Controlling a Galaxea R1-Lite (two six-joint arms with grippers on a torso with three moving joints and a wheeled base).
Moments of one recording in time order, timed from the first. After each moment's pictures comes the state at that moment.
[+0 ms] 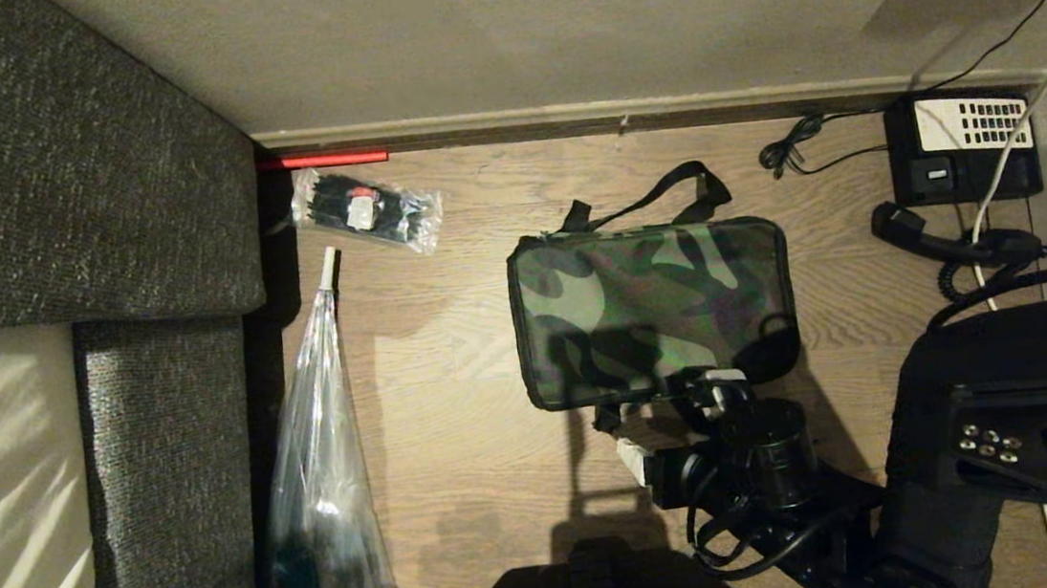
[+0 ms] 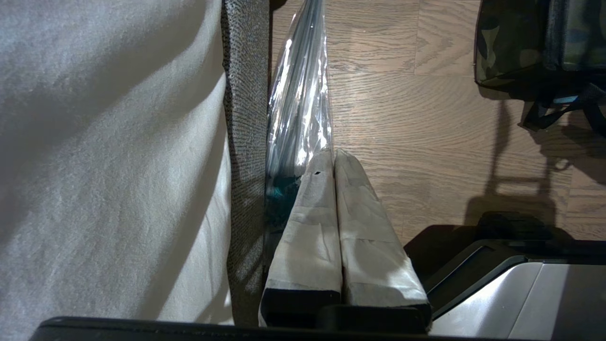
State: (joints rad) left arm 0.00 0.00 0.00 0.00 0.00 0.02; right arm 0.68 2.24 -0.53 -1.31 -0.30 0.39
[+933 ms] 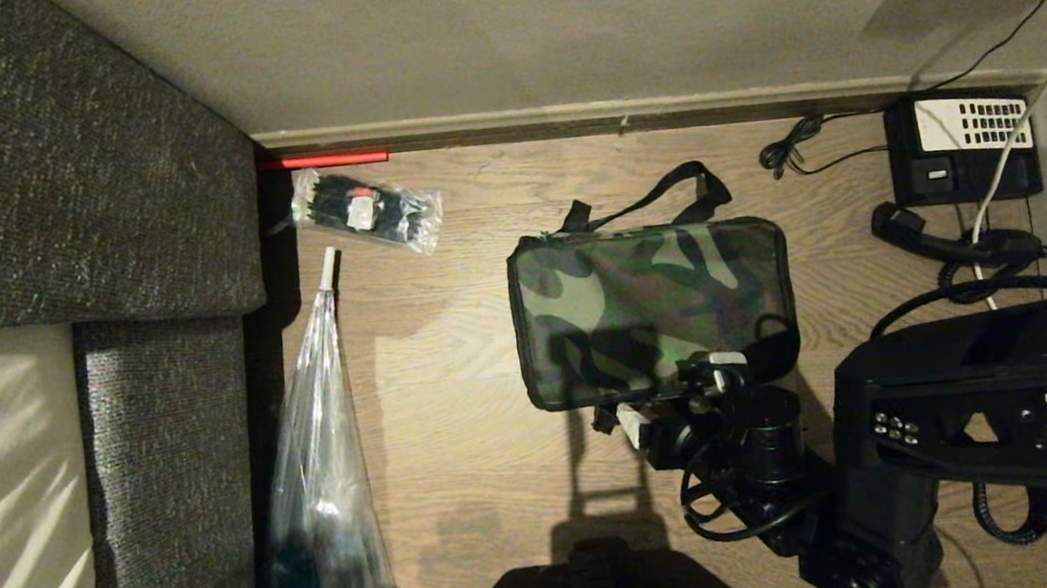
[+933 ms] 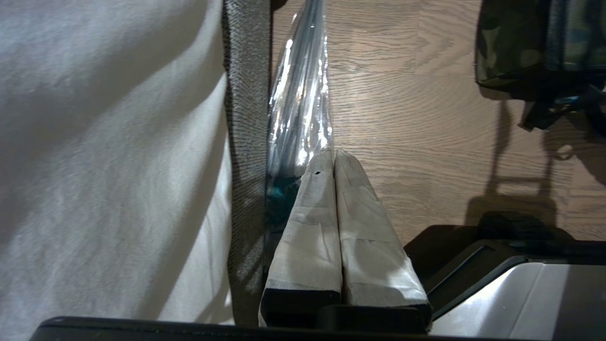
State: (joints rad) left arm 0.00 0.00 0.00 0.00 0.00 0.02; right arm 0.60 2.38 -0.63 -1.51 -0.31 0.34
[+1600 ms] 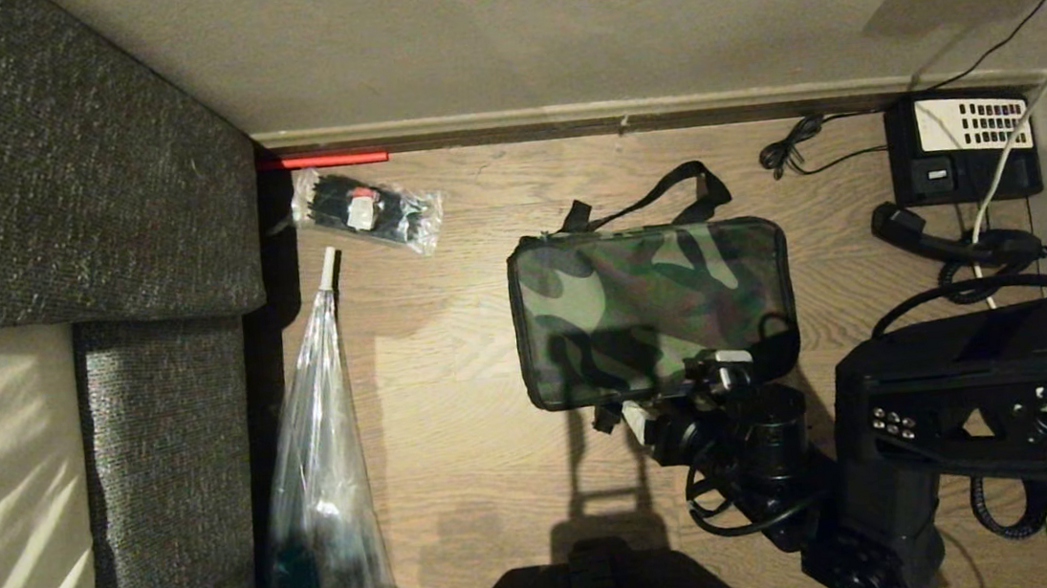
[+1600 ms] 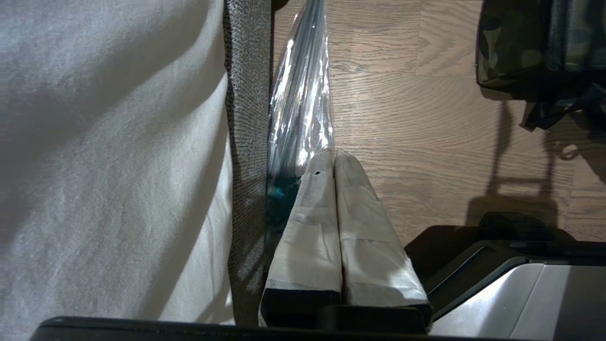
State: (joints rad) left arm 0.00 0.00 0.00 0.00 0.00 0.02; right arm 0.57 2.39 -0.63 -1.52 -0.31 0.34
